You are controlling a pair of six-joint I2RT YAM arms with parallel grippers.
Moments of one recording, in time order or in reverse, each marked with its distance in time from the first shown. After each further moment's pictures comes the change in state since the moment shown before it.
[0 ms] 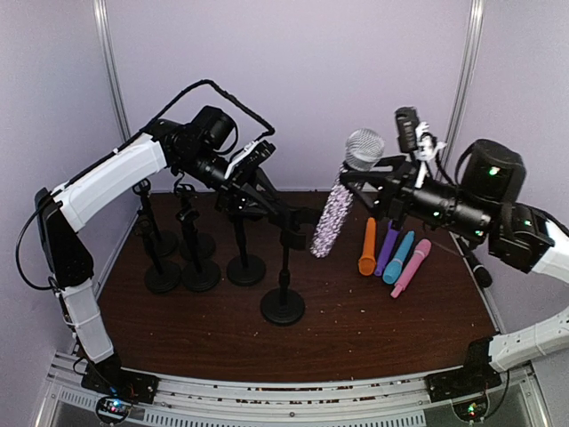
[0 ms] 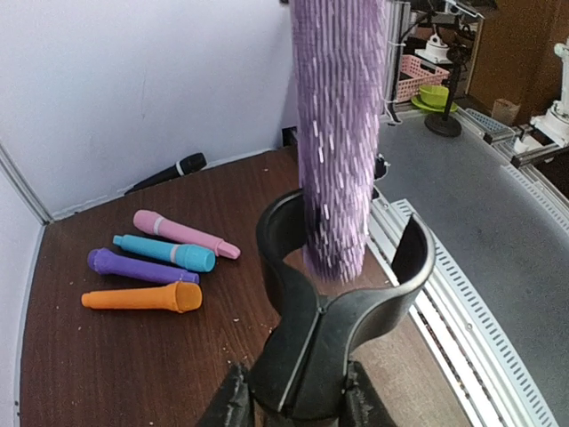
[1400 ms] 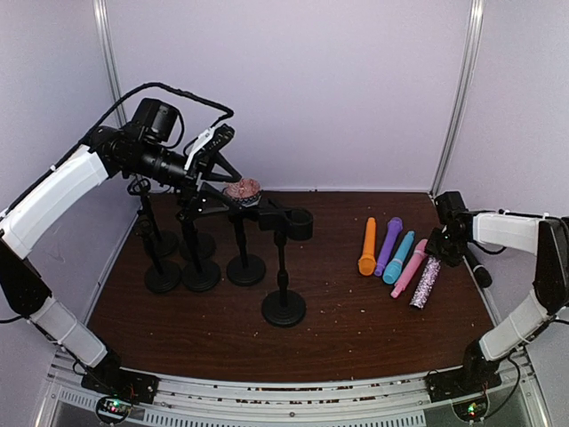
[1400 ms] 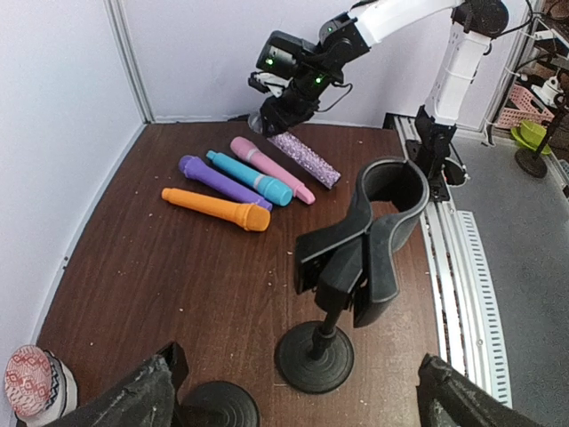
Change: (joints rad) left arm 0.109 -0.329 -0.275 0.163 -0.248 -0.385; right arm -0.963 0.416 -0.256 -0.389 0.237 0.605
